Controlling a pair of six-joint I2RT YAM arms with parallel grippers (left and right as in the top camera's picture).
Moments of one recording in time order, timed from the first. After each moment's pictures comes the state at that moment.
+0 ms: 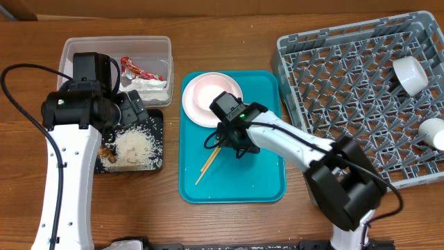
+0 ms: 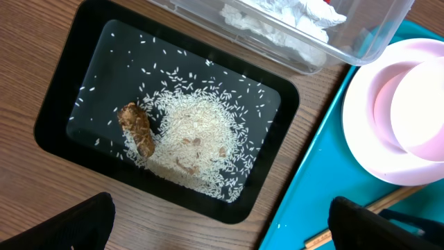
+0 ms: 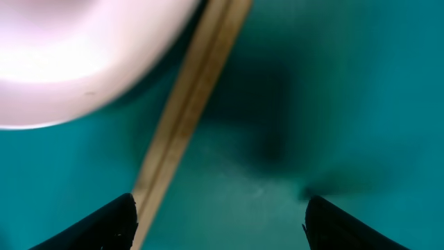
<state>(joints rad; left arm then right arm) 0.04 1.42 1.43 -1.22 -0.11 -0.41 0.72 1.98 1.34 -0.76 0.02 0.87</state>
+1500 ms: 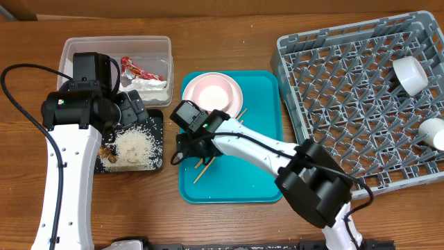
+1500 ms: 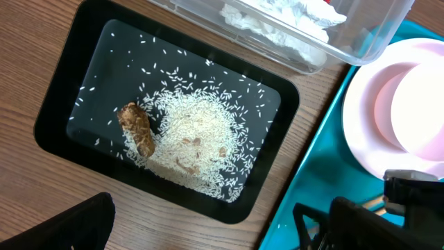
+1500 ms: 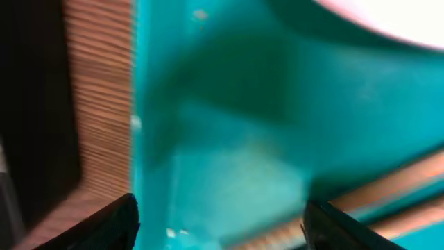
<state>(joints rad) 0.04 1.42 1.43 -1.22 -0.11 -0.41 0.89 2.12 1.57 -0.75 -0.12 0.75</state>
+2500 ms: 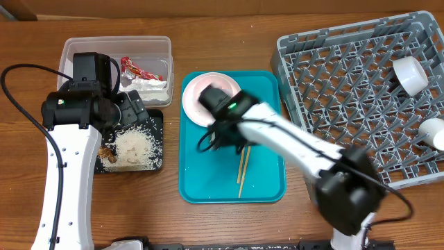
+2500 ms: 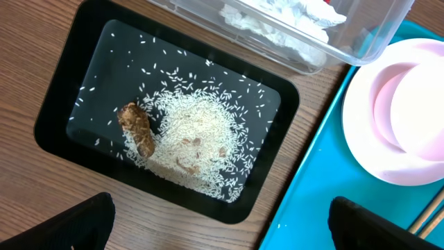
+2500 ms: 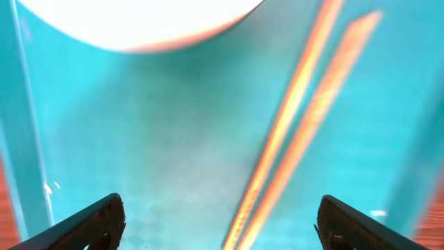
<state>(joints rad) 0.04 1.42 1.43 -1.22 -0.11 -0.41 0.74 1.94 1.58 -1.10 0.05 0.65</state>
